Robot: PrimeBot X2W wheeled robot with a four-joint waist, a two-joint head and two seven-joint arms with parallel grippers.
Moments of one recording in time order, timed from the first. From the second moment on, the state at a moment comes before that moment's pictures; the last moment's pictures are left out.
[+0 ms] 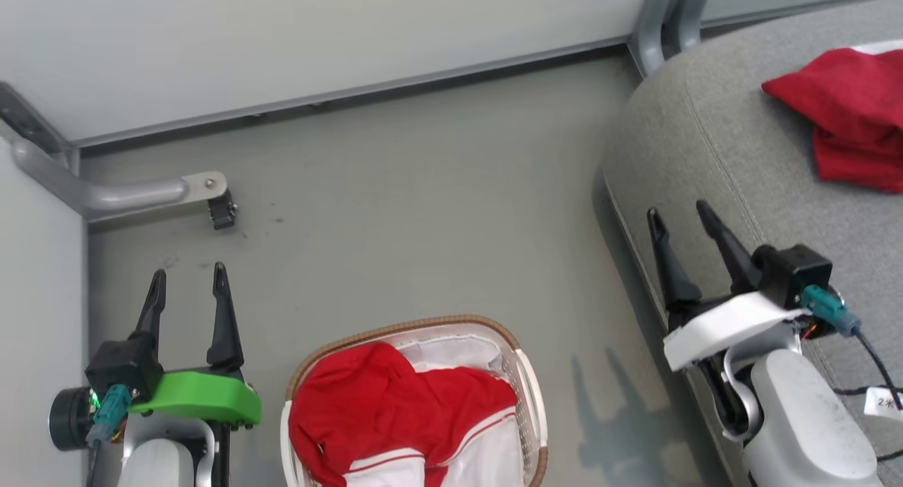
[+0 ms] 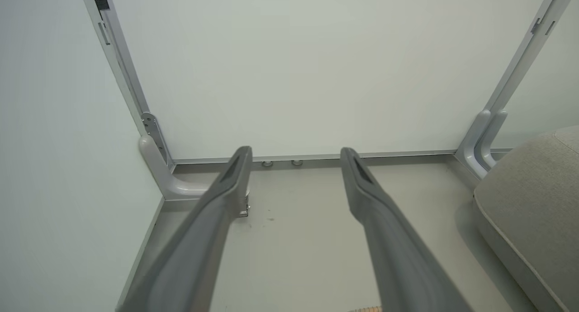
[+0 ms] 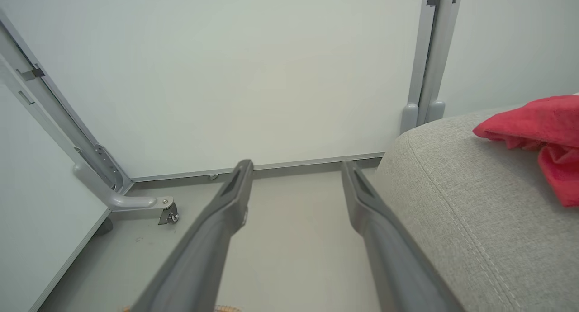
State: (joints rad) left arm -0.17 0.05 0.06 0.30 -0.15 -0.12 -0.26; right arm -0.34 -0.12 0.13 0.36 0.33 0.13 -0.26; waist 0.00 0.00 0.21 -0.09
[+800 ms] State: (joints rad) left arm -0.01 0.05 0.00 0.32 -0.20 -0.10 -0.26; right arm -0.18 -0.10 0.15 0.40 0.31 0.13 -0.26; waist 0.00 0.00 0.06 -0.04
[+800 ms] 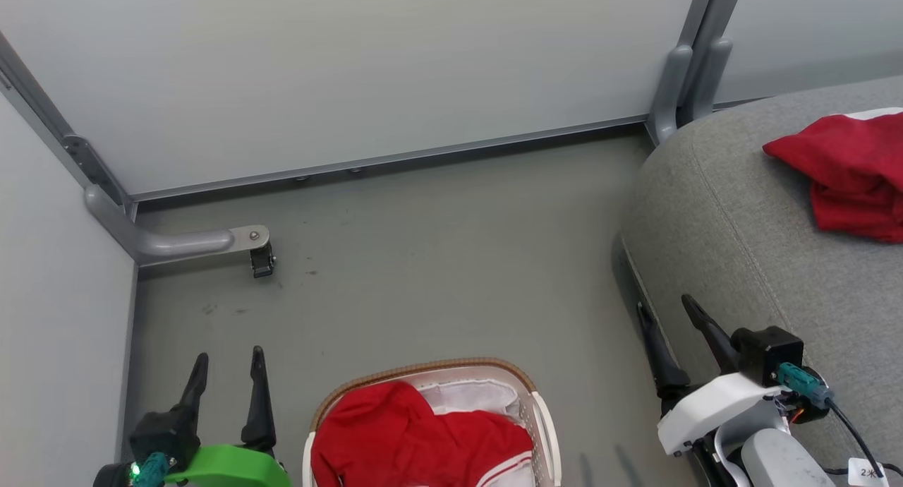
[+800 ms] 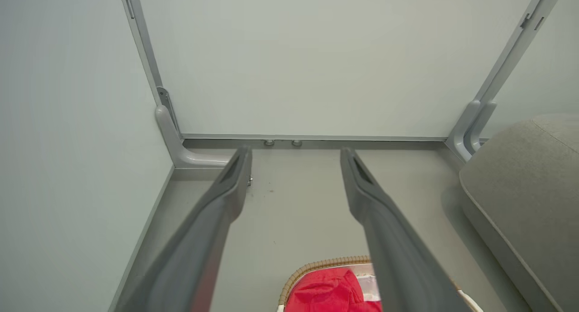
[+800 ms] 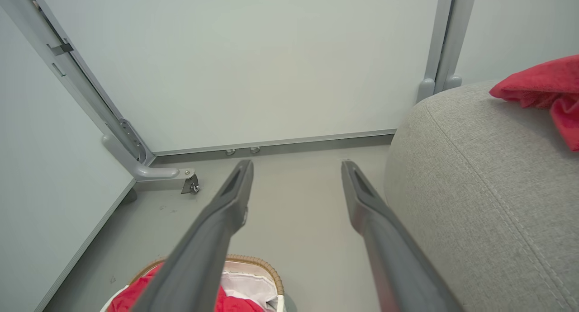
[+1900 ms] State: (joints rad) left arm -0.44 0.11 -0.38 0.81 -0.09 -0.13 -0.26; right arm -0.45 -0.06 0.20 0.27 0.33 0.13 -0.26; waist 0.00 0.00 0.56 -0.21
